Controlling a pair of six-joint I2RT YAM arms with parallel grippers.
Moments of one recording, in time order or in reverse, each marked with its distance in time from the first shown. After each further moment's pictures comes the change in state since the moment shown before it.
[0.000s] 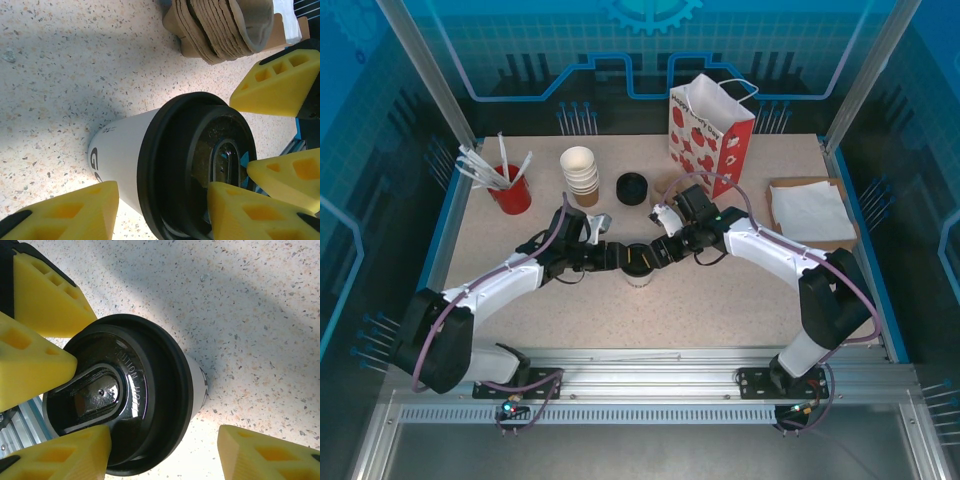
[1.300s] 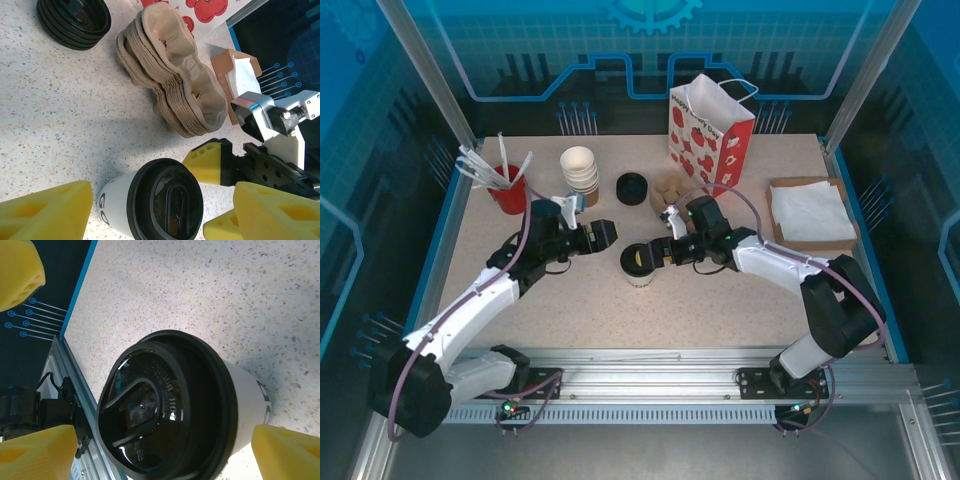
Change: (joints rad) left arm 0.050 -0.247 0.017 0.006 -0.169 -0.073; right arm -0.032 -0.062 -0.233 0.405 -0.223 0.346
